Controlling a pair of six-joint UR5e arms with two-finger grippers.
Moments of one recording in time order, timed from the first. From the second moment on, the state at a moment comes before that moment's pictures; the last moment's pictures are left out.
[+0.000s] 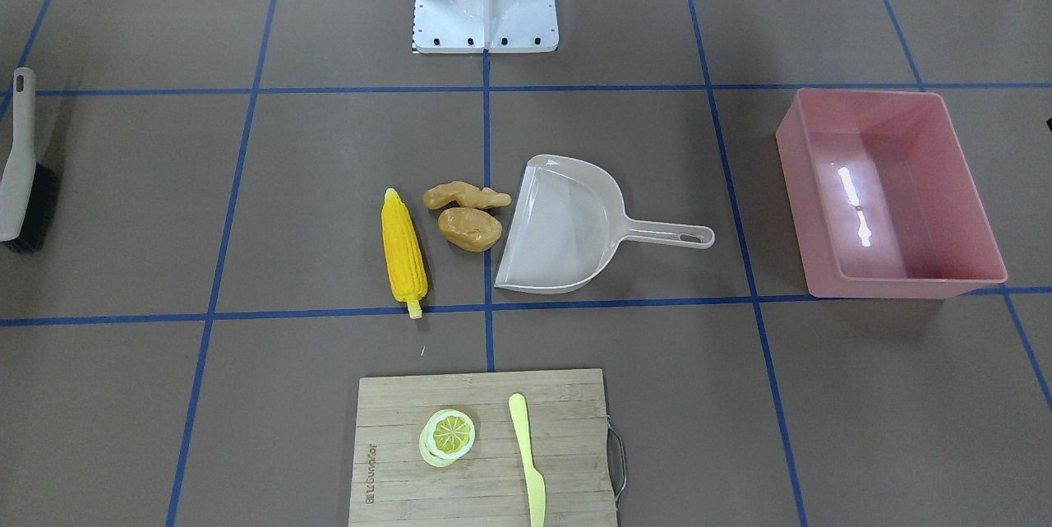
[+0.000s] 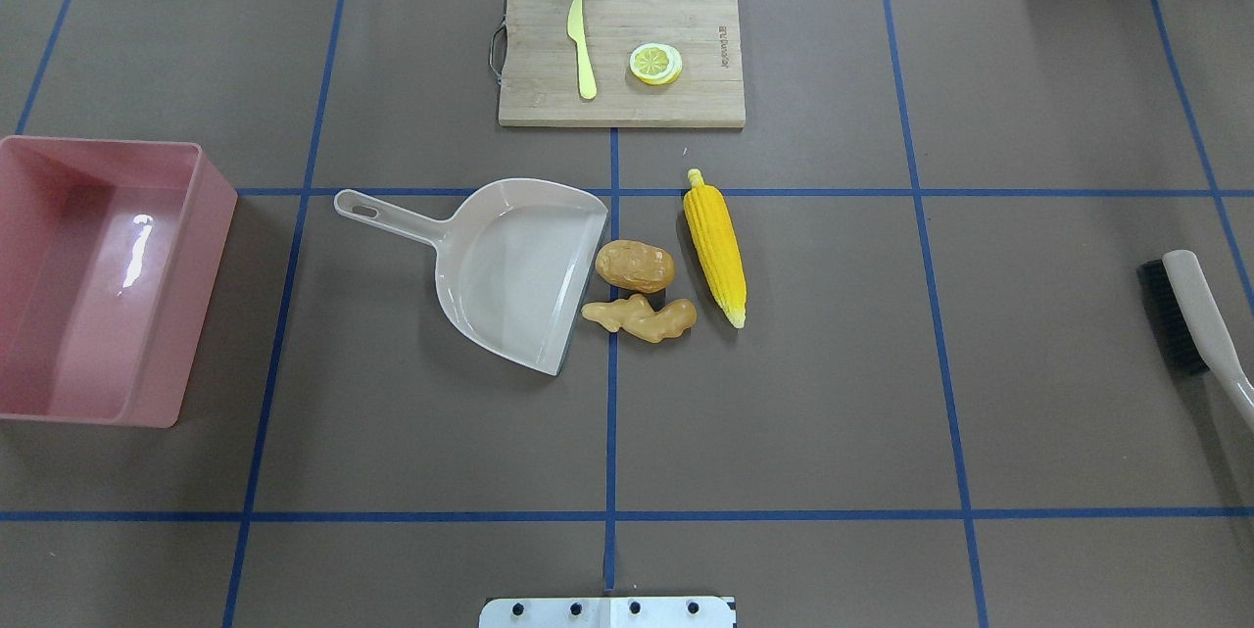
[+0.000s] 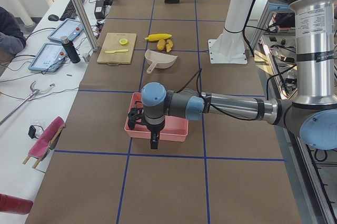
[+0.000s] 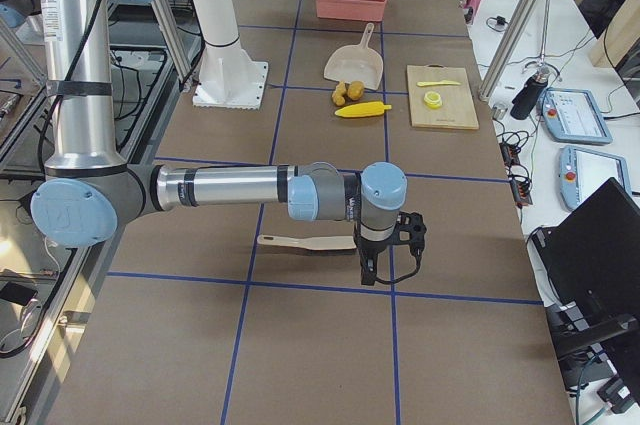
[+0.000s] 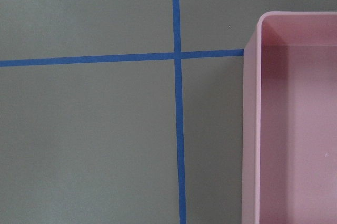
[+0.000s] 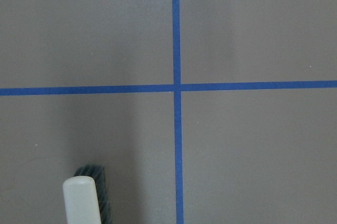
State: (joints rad) left arm -1.48 -1.43 -1.81 -1.62 -2.33 -0.13; right arm 1.53 -1.57 1.64 -1.59 2.32 0.09
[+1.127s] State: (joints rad) left arm -1.48 -1.40 -1.83 -1.72 -2.32 -0.14; right arm 1.53 -1.57 1.65 -1.59 2.32 0.09
